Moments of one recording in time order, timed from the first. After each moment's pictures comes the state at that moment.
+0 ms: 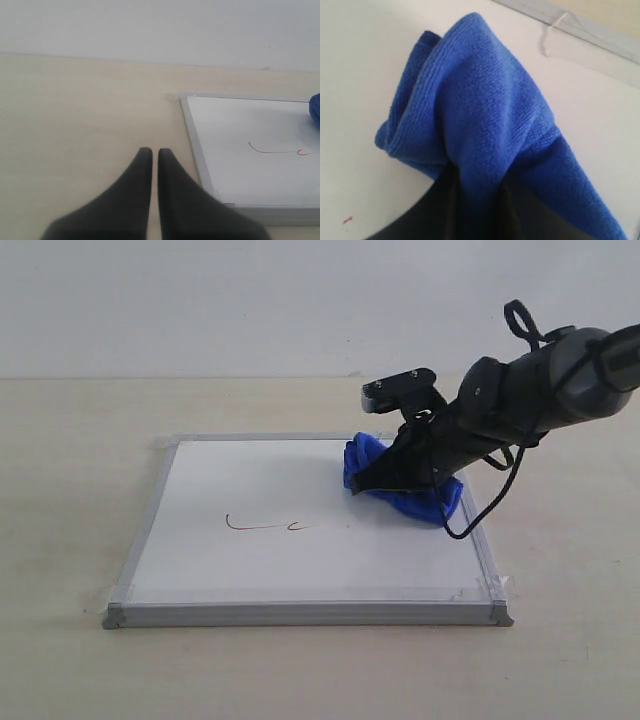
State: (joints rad) left arm 0.00 0.00 0.00 -0.11 0.31 0.04; right arm 0.28 2.06 -1.22 0.49 0.22 -0.54
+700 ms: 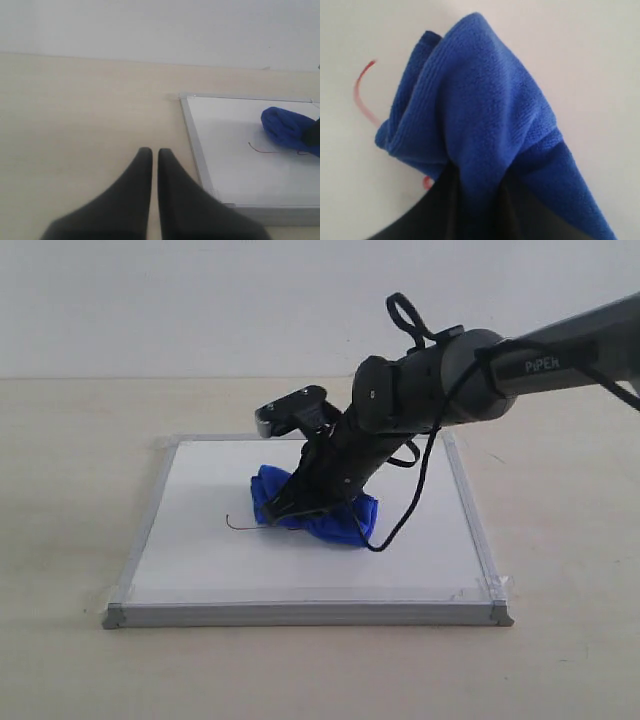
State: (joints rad) left arm 0.00 0.00 0.00 -0.11 0.31 0.04; right arm 0.46 2.17 -1.45 0.35 0.45 -0.43
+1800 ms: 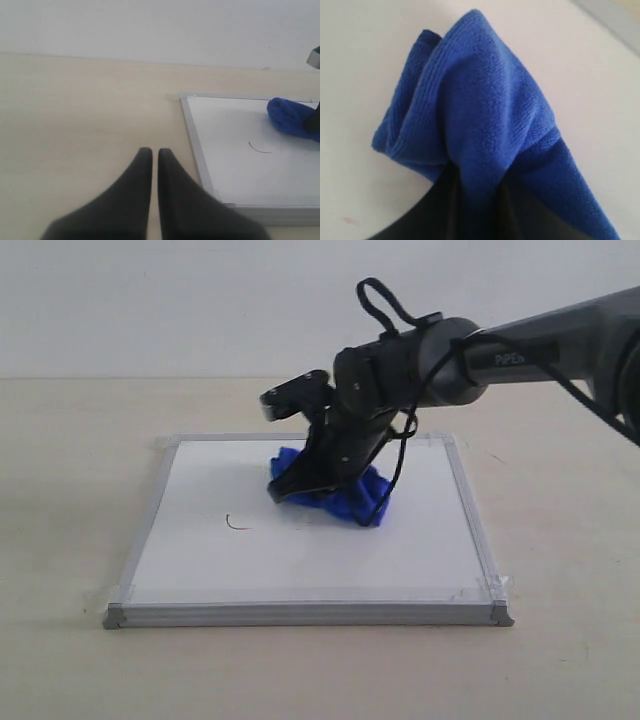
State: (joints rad) left arm 0.00 0.00 0.00 -0.11 0.31 0.04; right arm 0.45 2.23 -1.60 0.00 0.56 -0.09
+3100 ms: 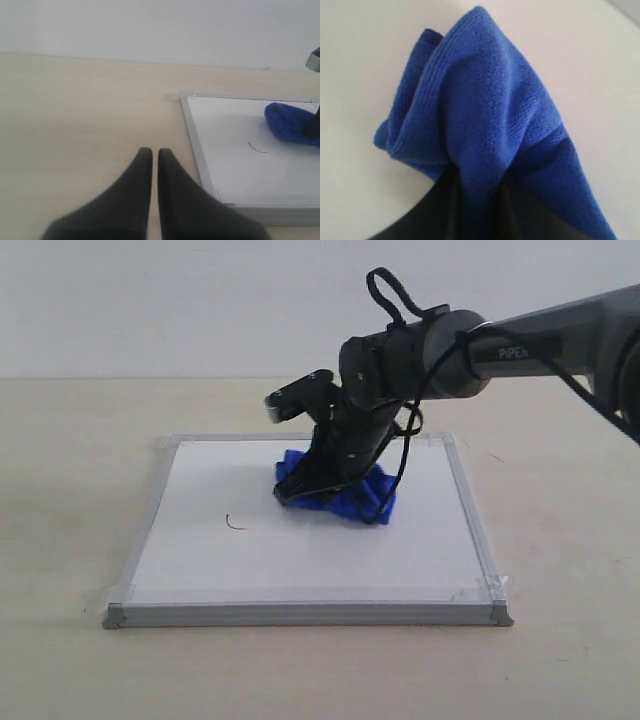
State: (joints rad) left arm 0.00 0.00 0.00 -0.11 0.31 0.04; right arm 0.47 2.23 -1.63 0.10 0.64 -0.22
